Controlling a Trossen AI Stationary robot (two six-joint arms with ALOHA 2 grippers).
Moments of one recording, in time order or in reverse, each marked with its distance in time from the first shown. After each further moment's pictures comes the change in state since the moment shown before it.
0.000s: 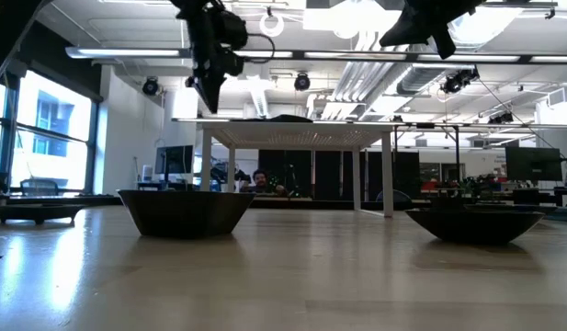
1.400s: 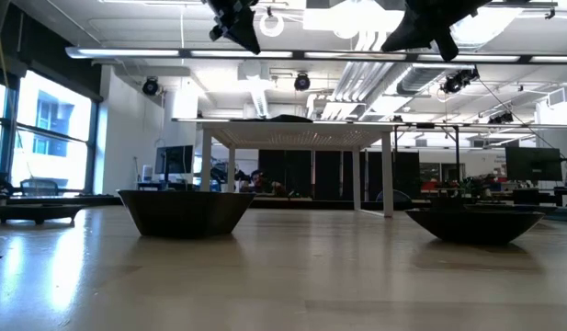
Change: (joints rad) left arm -0.230 -0.174 0.000 0.365 -0.052 -0.142; right arm 0.000 0.000 0.000 -0.046 0.008 0.015
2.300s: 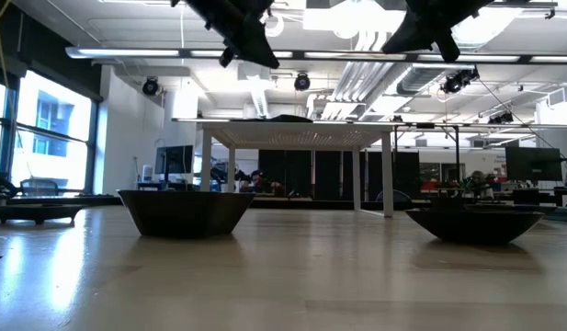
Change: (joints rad) left arm -0.112 -0.163 -0.535 0.567 0.066 -0.154; right arm 0.000 0.000 0.000 -0.027 -0.005 0.012
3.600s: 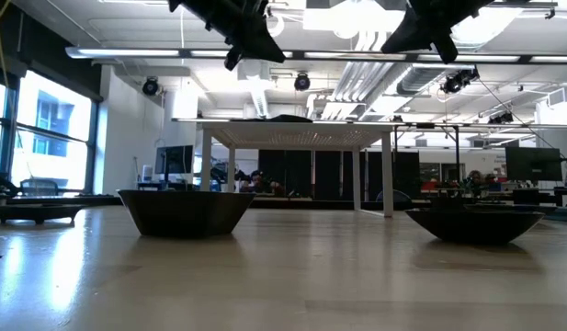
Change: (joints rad) left arm -0.019 -0.019 -0.059 0.071 0.141 -0.044; right arm 0.000 0.000 0.000 -0.002 -0.045 -0.004
